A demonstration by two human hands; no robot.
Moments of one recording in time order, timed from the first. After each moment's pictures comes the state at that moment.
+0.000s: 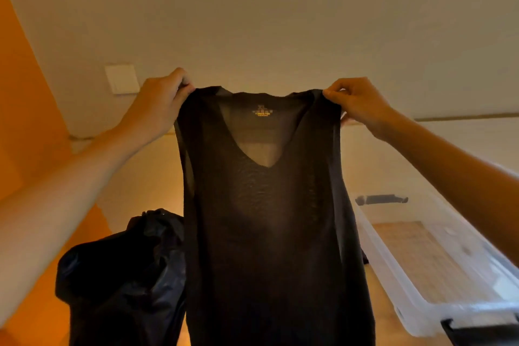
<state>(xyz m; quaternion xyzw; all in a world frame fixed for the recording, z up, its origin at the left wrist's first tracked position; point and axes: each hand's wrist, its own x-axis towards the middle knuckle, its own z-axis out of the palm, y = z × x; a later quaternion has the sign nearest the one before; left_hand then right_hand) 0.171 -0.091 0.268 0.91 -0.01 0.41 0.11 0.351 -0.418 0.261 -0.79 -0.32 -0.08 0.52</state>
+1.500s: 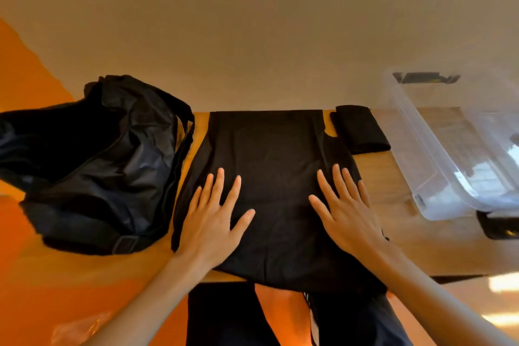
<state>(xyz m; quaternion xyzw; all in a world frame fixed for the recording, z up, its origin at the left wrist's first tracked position) 0.073 -0.201 -0.153 0.99 0.14 0.00 0.09 0.224 -0.453 -0.160 -0.96 -0.27 0.08 0.04</state>
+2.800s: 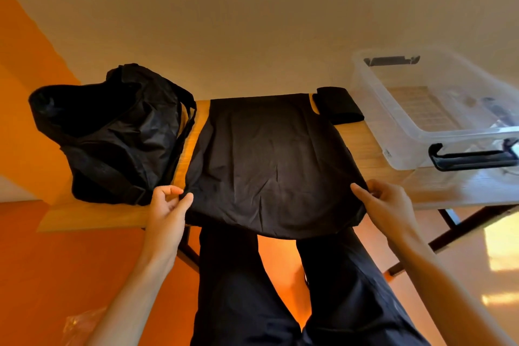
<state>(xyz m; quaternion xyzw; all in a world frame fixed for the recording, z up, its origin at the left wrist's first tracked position) -0.040 -0.234 -0.124 0.68 0.35 0.22 0.60 0.141 -0.556 -0.131 -0.85 -0.05 0.06 0.52</state>
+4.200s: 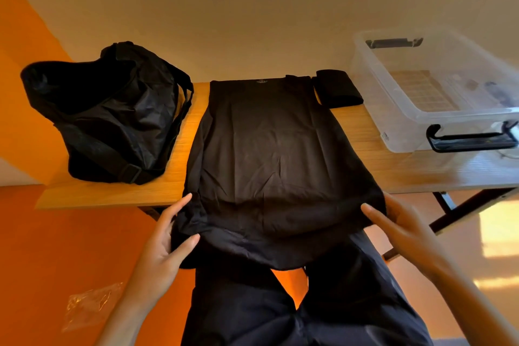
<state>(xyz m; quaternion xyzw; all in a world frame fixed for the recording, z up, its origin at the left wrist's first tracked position) -0.116 -0.269 -0.140 0.74 0.24 0.11 0.62 0.103 -0.614 -0.145 -0.80 -0.21 0.16 0.54</state>
